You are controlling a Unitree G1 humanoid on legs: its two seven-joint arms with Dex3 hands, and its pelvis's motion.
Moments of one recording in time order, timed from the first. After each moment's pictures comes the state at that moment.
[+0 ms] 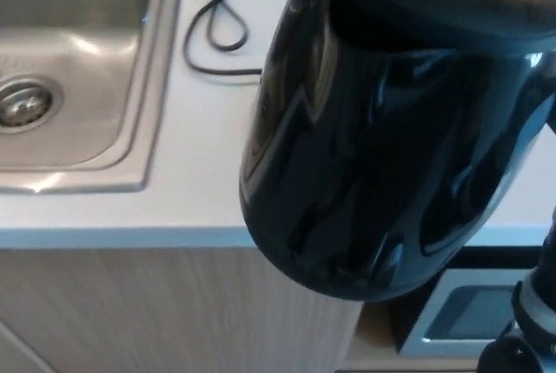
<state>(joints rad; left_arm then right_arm) 0.32 0.14 0.51 1.16 -0.28 -0.68 -0.15 -0.84 0.03 -0.24 -0.39 0.08 1.00 -0.25</state>
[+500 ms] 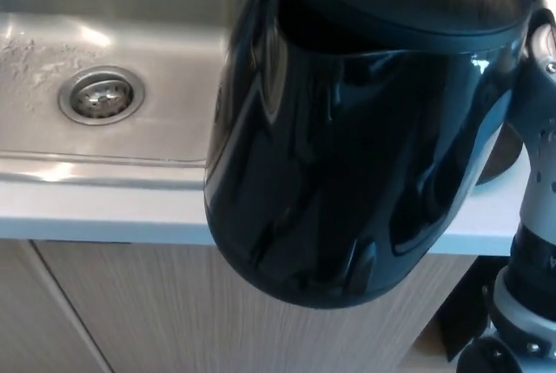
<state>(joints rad) 0.29 0.16 0.52 1.16 -0.29 -0.68 -0.15 -0.86 0.08 -0.20 -0.36 0.08 1.00 -0.27</state>
